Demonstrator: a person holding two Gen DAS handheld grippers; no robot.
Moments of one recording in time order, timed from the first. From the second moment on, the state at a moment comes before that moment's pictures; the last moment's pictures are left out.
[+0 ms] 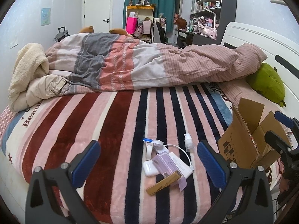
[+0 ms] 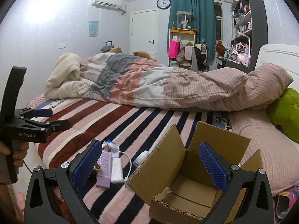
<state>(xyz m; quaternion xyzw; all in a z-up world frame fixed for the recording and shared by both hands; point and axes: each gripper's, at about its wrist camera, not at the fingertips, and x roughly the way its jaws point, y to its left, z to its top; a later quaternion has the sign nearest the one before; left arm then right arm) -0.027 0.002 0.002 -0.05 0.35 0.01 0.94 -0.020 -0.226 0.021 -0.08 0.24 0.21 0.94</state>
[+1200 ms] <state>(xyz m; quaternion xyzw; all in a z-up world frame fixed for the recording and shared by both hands) -0.039 0.016 0.004 -0.06 0.32 0.01 0.94 -0.028 -0.198 0.019 -0.13 0.24 0.22 0.93</state>
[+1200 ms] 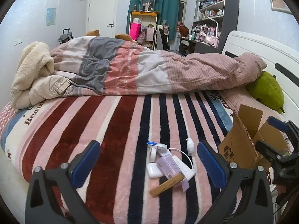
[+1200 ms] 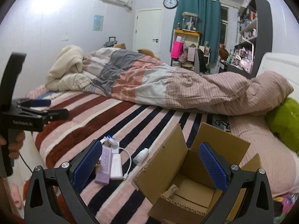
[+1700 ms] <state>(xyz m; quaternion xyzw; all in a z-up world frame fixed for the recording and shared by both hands) -0.064 0.118 -0.058 -0.10 0.34 0.04 0.93 -0.012 -0.032 -0.062 -0.35 0.35 0.44 0.75</state>
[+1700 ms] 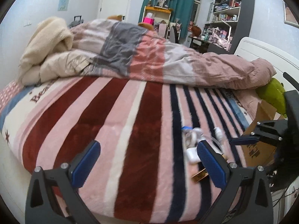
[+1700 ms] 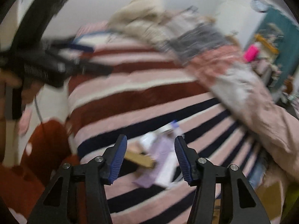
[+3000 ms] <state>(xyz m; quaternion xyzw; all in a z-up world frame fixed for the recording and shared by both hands) -0.081 0.149 -0.094 -0.16 0.38 0.01 0.91 0.018 -0.006 -0.153 -0.24 0.49 0.42 0.73</state>
